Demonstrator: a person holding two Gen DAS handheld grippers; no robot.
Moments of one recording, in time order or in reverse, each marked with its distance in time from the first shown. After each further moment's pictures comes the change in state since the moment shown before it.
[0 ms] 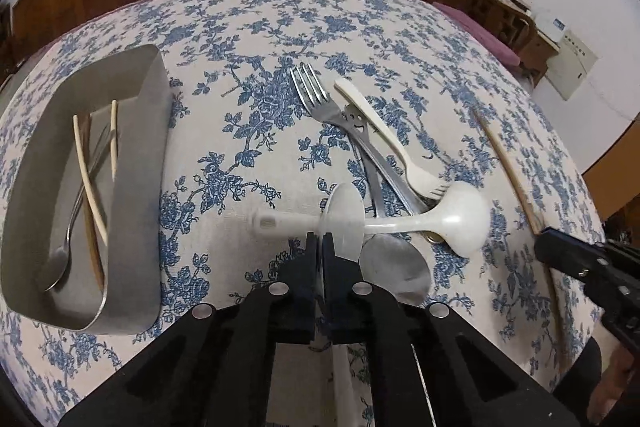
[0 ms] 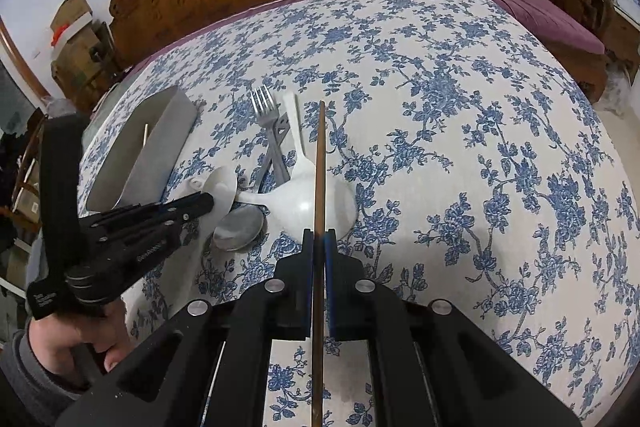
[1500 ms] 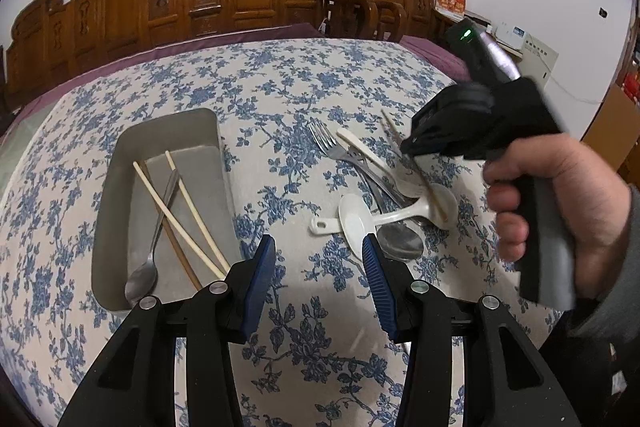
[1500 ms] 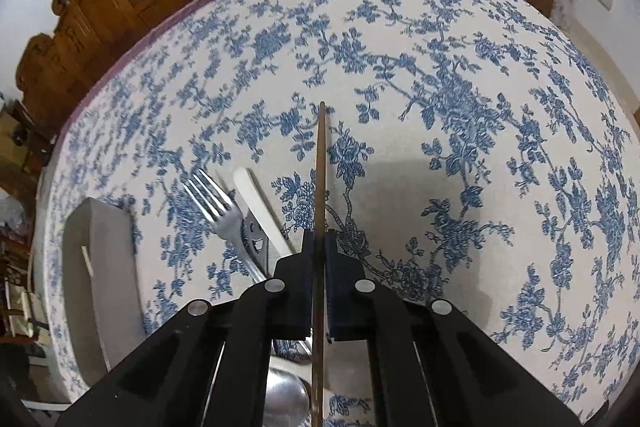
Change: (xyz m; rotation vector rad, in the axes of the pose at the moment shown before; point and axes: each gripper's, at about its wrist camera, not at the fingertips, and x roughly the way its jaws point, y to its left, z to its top) left arm -0.085 0.032 -0.021 0.115 -0.154 -0.043; right arm 0.087 0.008 0.097 0.340 0.072 -0.160
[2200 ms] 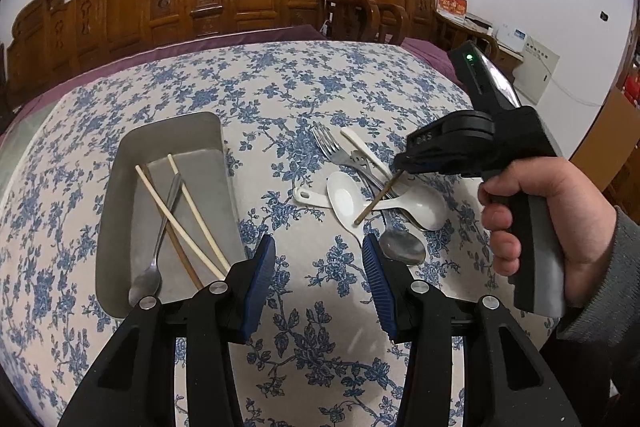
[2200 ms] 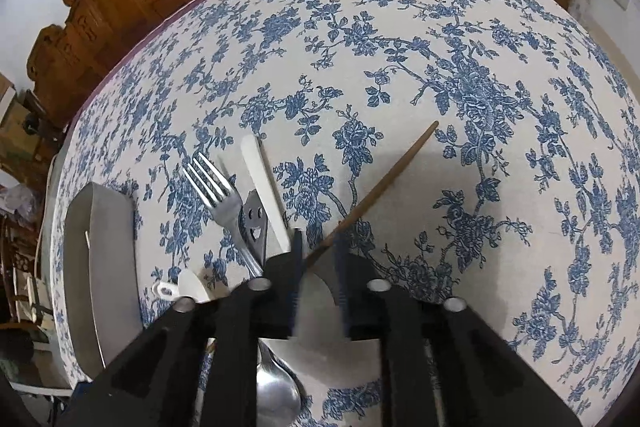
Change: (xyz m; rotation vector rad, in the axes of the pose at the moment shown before) left arm -0.002 0.007 0.007 0.000 -0.007 -0.003; right arm 0.020 -0.002 -0.005 -0.020 0.036 0.025
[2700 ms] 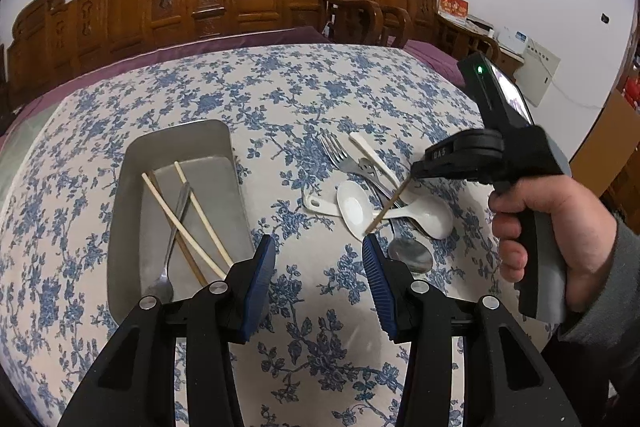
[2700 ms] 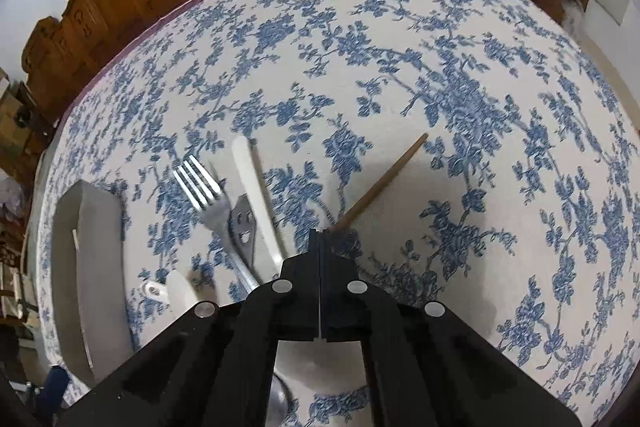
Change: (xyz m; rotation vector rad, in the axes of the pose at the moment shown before) left arm -0.001 0.008 0.007 0.000 0.000 0.001; right arm -0.004 -0.001 0.001 -0.029 -0.020 -0.027
